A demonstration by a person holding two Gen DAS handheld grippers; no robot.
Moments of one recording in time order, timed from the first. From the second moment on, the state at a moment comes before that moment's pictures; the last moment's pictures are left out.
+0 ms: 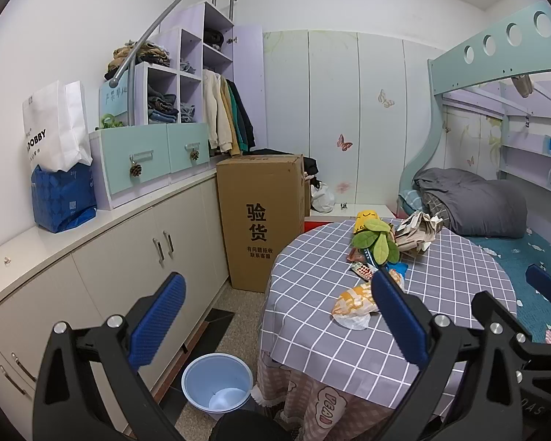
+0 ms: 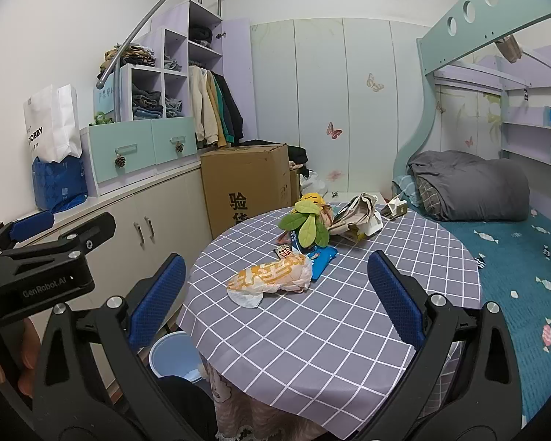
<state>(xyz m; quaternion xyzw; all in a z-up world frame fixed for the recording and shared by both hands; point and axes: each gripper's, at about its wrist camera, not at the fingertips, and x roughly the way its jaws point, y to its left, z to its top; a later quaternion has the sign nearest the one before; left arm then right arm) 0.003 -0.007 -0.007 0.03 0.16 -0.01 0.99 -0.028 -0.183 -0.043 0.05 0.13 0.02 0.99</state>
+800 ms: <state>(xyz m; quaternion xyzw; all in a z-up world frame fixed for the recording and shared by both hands) 0.003 -0.013 -0.014 0.03 0.17 -0.01 0.99 -0.029 -0.181 -0.047 0.05 0.14 0.02 0.99</state>
